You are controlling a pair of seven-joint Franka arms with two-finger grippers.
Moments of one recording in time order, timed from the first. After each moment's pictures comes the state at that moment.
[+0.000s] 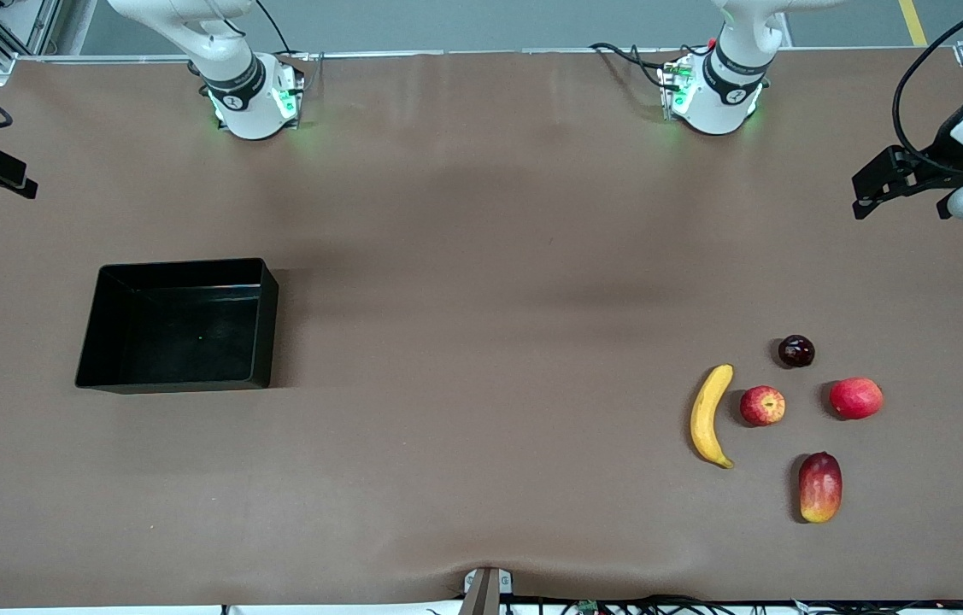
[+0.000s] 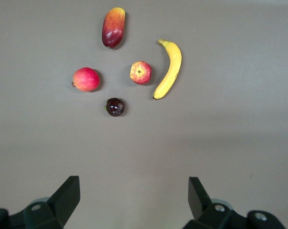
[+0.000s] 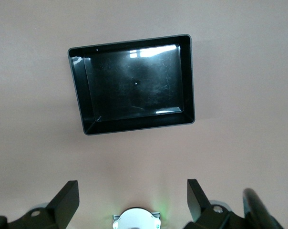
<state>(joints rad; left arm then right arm) 0.03 -0.04 -0.14 -1.56 0.04 1.56 -0.08 0.02 -0.04 -0.13 -1.55 -0.02 1.38 -0.04</state>
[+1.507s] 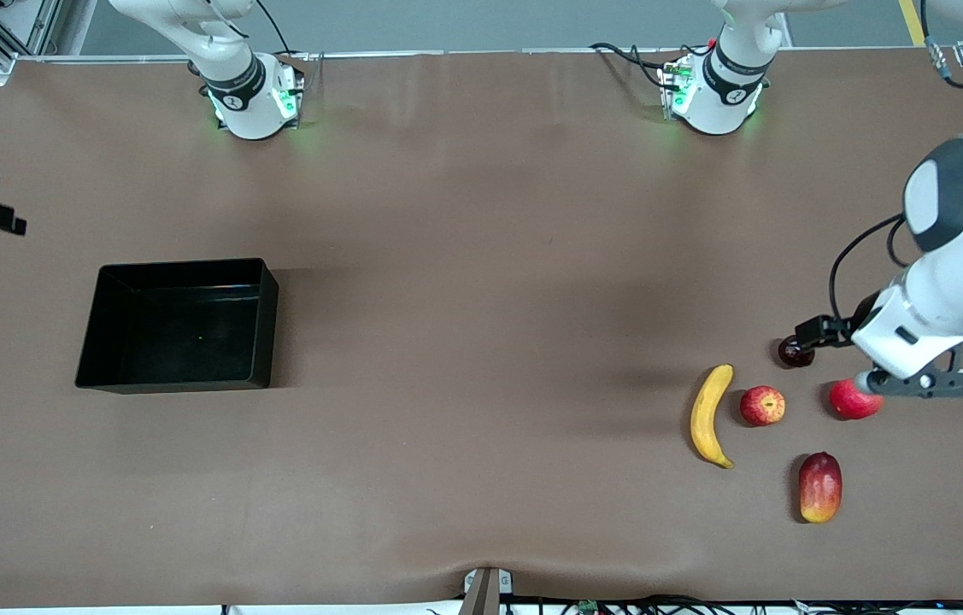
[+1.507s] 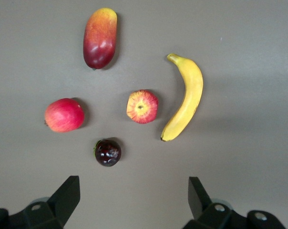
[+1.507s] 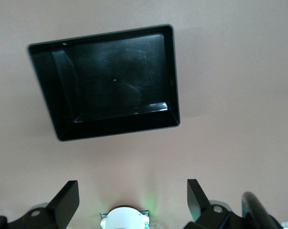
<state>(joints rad) 0.04 0.37 -0.14 -1.51 0.11 1.85 -0.08 -0.06 0.17 -0.17 -1.49 -0.02 1.41 -0.13</state>
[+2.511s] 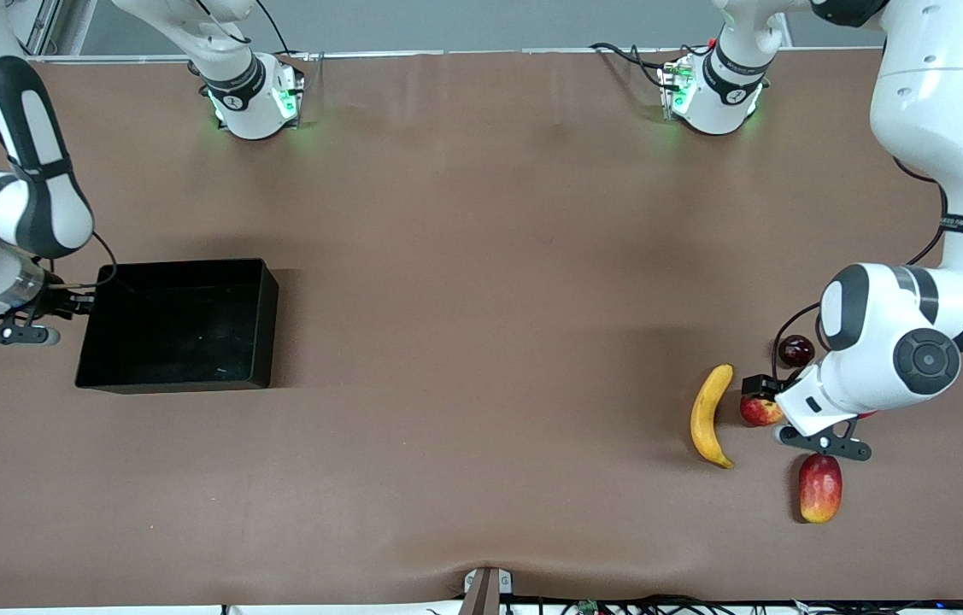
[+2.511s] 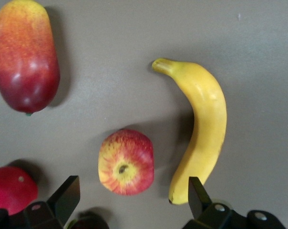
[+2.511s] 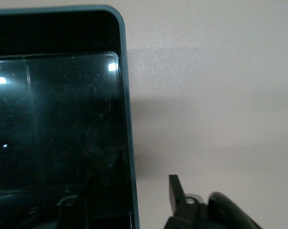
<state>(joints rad) 0.05 0.67 -0.14 -1.50 0.11 2.14 0.12 -0.12 0.31 -0.24 -2.16 -0.02 2.47 -0.31</state>
